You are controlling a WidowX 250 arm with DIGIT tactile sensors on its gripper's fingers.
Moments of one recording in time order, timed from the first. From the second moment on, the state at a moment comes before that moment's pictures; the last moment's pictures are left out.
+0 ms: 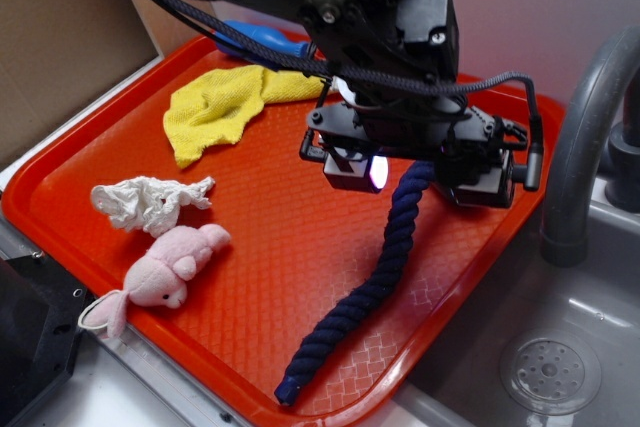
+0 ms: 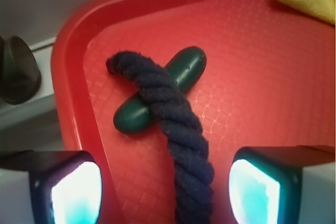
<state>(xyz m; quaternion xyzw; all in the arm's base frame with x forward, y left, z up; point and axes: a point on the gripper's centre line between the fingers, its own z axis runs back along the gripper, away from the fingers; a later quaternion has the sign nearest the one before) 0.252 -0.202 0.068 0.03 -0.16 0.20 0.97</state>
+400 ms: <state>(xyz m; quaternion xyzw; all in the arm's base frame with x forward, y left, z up) 0.254 -0.191 0.056 0.06 -0.15 0.21 0.96</state>
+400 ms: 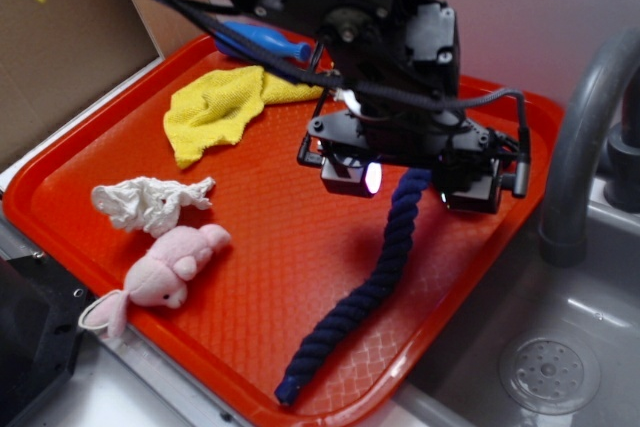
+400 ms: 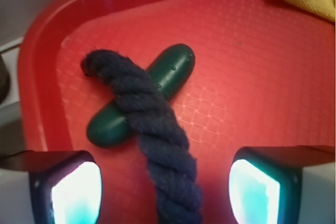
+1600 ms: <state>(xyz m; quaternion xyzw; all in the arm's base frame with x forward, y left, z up) 0.247 -0.182 0.063 0.12 -0.11 0.23 0.96</state>
